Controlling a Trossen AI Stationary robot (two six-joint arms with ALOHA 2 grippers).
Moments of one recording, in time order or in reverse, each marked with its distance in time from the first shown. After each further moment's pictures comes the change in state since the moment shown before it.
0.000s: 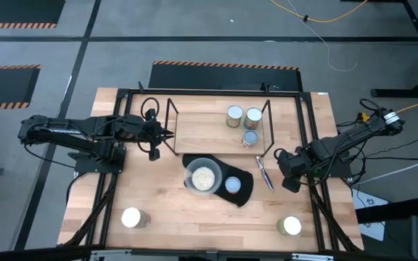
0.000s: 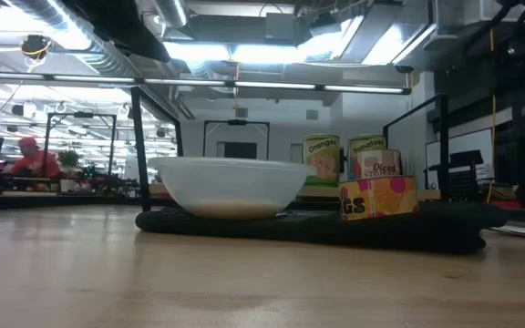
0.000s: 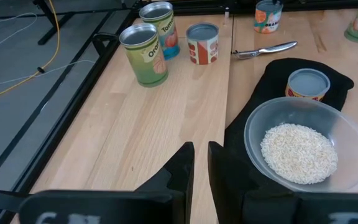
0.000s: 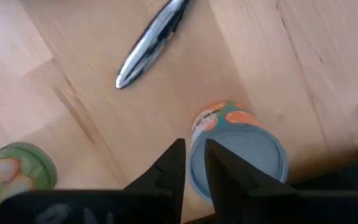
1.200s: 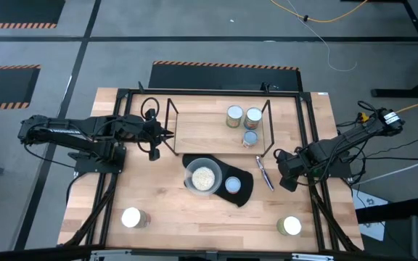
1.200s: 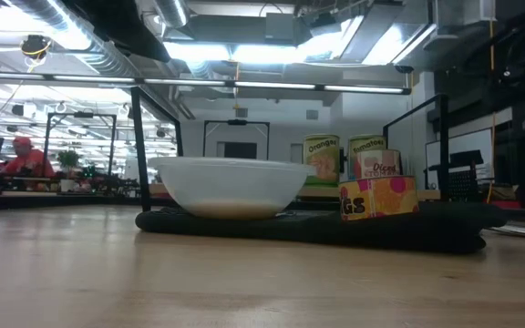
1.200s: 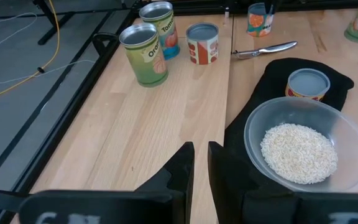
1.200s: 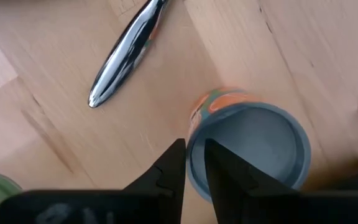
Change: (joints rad) left arm 0.000 0.000 0.000 -0.001 0.000 0.000; right arm 0.000 0.002 -0.083 0.078 0.060 0.042
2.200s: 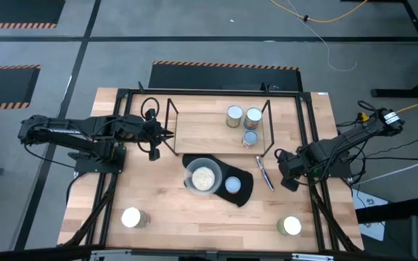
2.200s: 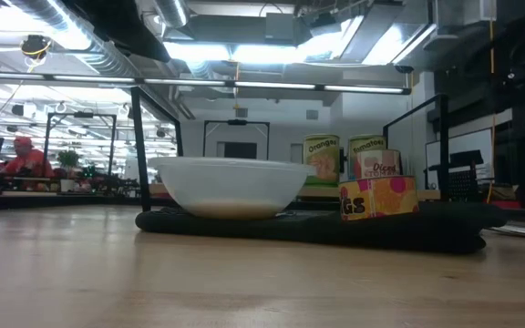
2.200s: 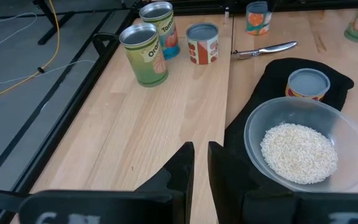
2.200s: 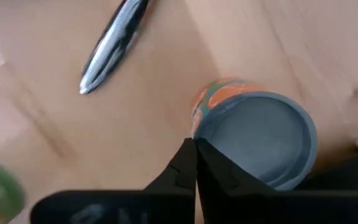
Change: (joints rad) left arm 0.000 0.000 0.000 0.000 0.000 0.000; right arm 0.000 0.000 0.009 -0.042 -0.031 0.003
